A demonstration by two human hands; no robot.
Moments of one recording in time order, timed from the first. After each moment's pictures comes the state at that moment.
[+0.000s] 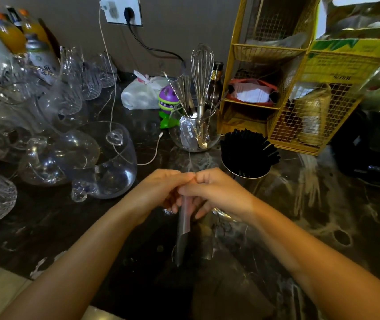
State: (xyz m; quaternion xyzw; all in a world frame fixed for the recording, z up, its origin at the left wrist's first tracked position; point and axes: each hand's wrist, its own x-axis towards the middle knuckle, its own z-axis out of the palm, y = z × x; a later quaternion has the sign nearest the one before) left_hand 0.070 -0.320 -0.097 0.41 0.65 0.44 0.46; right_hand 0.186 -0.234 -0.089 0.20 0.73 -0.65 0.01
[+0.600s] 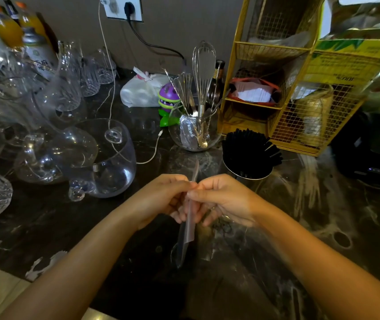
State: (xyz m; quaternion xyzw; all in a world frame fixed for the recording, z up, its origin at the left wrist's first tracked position) left_hand 0.072 -0.323 -0.102 0.41 0.60 0.44 0.53; right_hand 0.197 -0.225 -0.100 0.20 0.67 -0.71 0.03
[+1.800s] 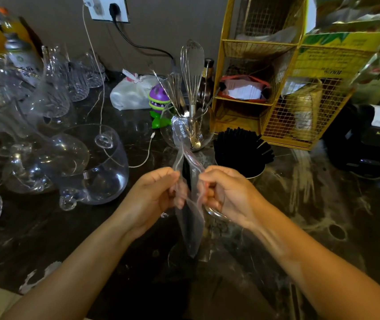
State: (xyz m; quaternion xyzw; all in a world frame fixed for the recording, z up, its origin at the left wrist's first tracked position) left_hand 0.079 -0.324 -0.101 0.37 0.54 0.58 0.49; right_hand 0.199 -0.224 -0.100 0.23 0.55 -0.79 -0.15
